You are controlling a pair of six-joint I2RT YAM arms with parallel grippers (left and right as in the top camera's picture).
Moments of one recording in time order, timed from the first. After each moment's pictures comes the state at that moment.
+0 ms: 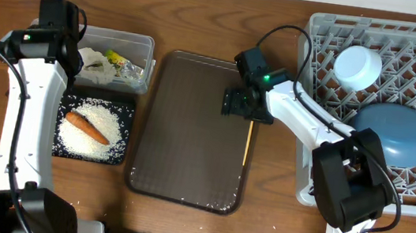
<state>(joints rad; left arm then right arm) 0.16 1.57 1.48 -1.23 -0.58 -0.93 0.52 2.05 1.45 -0.73 -0.07 0.60</state>
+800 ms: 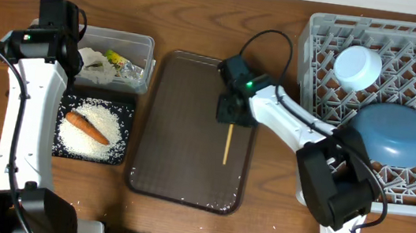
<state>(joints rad) 0.16 1.57 1.48 -1.23 -0.58 -0.93 0.62 2.10 1.46 -0.70 -0.04 0.65</state>
